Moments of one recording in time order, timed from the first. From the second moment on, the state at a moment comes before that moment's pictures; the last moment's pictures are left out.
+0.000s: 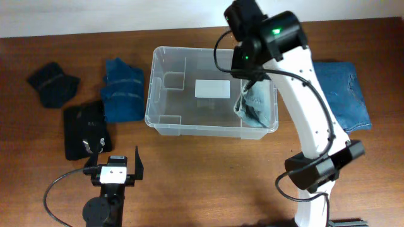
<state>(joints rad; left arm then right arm) -0.03 0.01 0.01 -0.08 -0.02 0.23 0.42 2.06 2.41 -1.67 0.24 0.62</state>
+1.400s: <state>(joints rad) -0.03 0.01 0.01 -0.08 -0.02 0.23 0.42 2.06 2.06 -1.30 0.13 0.46</state>
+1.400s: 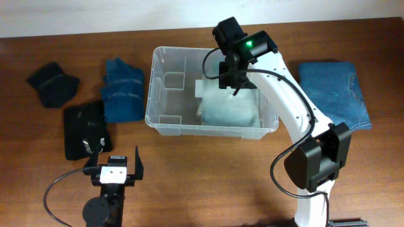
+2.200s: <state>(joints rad) -0.03 0.01 0.01 -0.08 -0.02 0.22 -0.15 2.06 2.39 -1.44 0.00 0.20</state>
